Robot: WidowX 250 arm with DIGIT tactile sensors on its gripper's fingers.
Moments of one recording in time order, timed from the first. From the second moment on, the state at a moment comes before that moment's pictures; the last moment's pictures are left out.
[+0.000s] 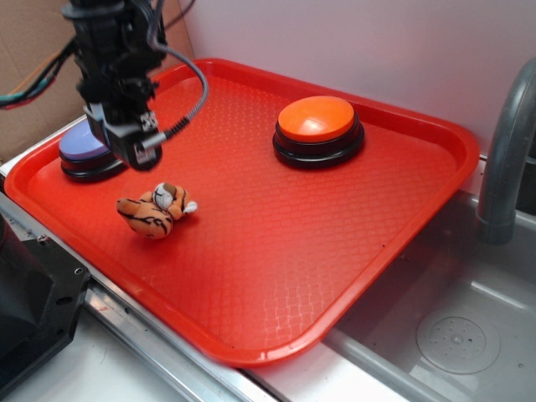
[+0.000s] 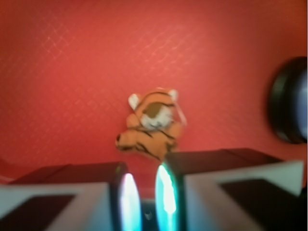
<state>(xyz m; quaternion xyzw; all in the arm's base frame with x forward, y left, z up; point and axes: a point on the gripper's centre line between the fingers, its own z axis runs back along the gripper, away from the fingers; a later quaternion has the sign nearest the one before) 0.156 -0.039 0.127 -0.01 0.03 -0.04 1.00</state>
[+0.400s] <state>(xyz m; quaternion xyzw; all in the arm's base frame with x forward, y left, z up) 0.147 -0.018 0.119 -0.04 -0.04 0.11 0.99</state>
